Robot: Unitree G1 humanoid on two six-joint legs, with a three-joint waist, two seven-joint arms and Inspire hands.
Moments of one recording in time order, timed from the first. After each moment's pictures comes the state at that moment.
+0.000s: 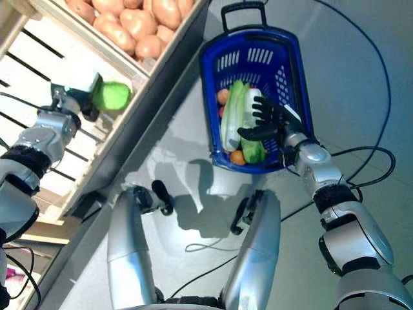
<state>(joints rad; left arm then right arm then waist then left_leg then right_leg) -1.11 0.79 -0.96 1.06 0.55 0.03 0.26 -0.83 -0.73 0.51 0.82 0.79 -0.08 0.18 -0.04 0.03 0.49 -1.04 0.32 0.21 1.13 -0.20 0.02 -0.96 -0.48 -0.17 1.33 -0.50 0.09</state>
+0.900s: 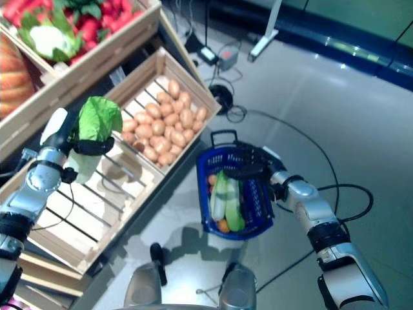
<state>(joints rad) -0.47 0.80 -0.26 0.59 -0.16 -0.19 0.10 -0.44 -0.63 0.32 0.50 0.68 0.17 0.33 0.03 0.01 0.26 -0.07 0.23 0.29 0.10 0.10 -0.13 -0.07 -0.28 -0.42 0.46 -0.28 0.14</state>
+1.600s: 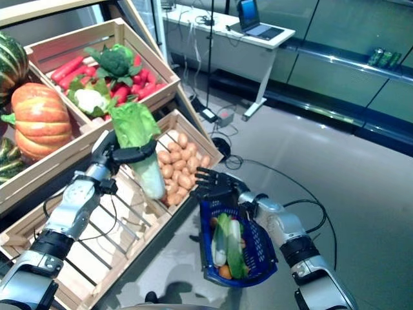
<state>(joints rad) -0.40 0.54 -0.23 0.37 -0.52 -0.10 -0.01 -0.40 -0.45 0.37 0.41 0.79 0.34 0.34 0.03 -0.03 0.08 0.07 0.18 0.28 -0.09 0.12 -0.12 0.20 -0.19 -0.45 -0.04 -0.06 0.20</state>
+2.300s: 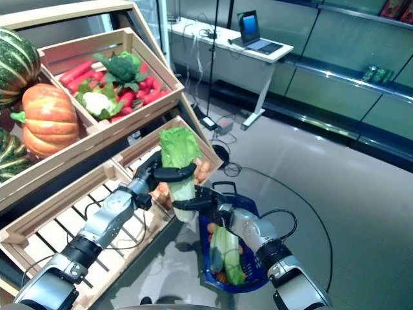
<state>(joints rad) -0.40 0.43 -0.42 0.33 -0.52 -0.01 -0.05 -0.42 -0.29 0.45 0.53 0.87 0.36 0.14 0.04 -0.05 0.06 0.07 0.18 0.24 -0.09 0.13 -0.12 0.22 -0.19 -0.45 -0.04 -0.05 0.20</state>
